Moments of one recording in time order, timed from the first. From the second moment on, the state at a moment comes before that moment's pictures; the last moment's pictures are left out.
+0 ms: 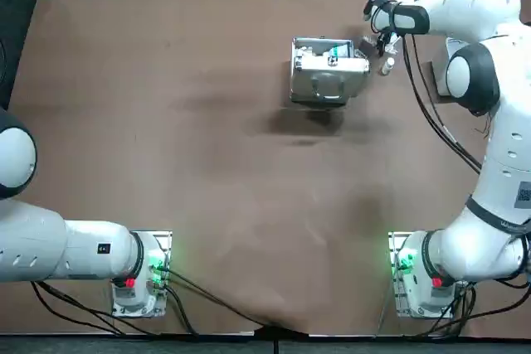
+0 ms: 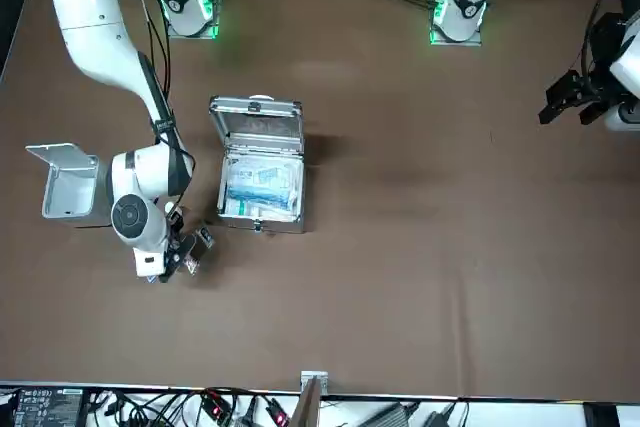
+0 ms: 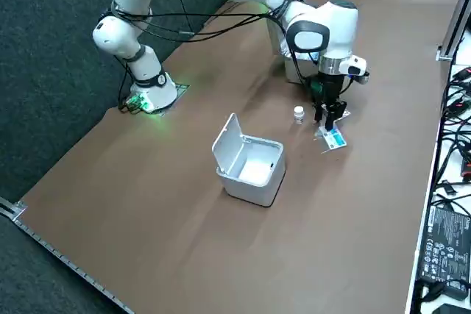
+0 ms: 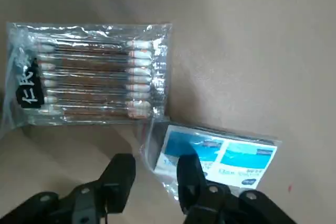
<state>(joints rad) 0.13 0.77 0.00 -1.53 -0.28 2.21 -0.62</state>
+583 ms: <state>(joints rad) 0.13 0.77 0.00 -1.53 -0.33 2.21 -0.63</state>
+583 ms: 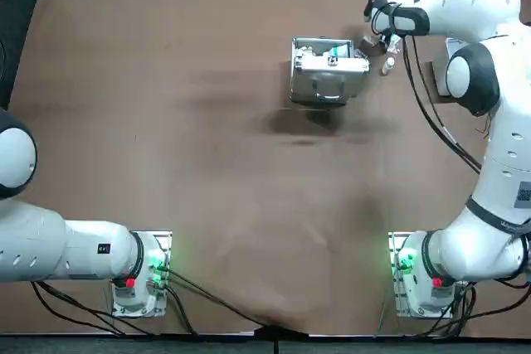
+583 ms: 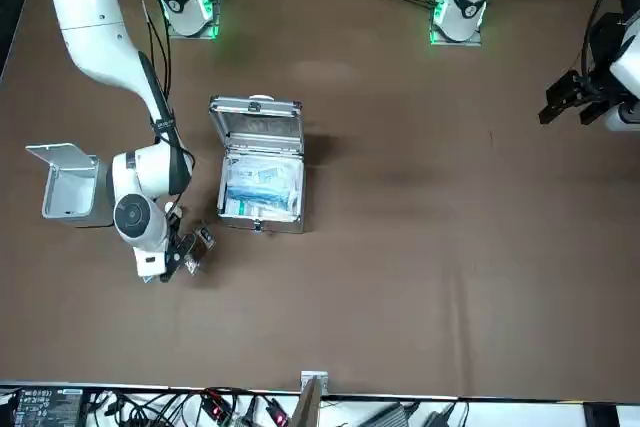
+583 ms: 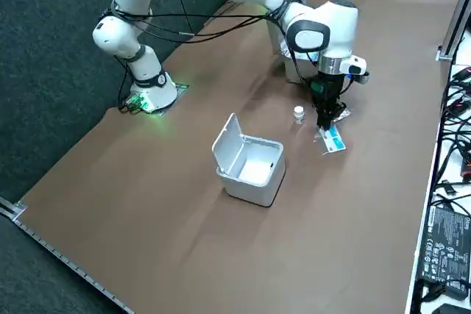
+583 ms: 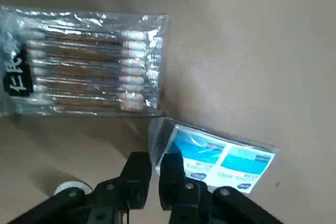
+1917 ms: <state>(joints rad) 0.10 0.56 0.00 -1.39 -0.27 1.92 -0.66</state>
